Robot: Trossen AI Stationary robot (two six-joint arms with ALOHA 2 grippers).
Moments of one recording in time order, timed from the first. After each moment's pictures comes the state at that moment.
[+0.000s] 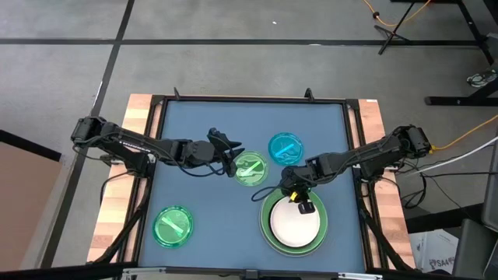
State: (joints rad) left arm -0.10 1.35 0.82 0.11 -0.56 -0.37; right arm 0.24 1.51 0.97 -0.58 -0.24 0.06
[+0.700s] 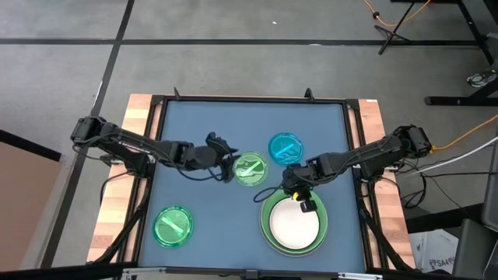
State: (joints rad) left arm -0.13 1.35 0.82 -0.02 -0.52 -0.36; right arm 0.24 1.51 0.97 -0.66 -0.17 0.02
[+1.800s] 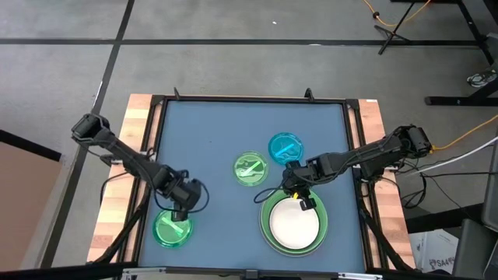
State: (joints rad) left arm -0.52 1.33 0.82 -0.84 -0.02 -0.68; right arm 0.24 1.51 0.97 -0.65 -0.08 -0.06
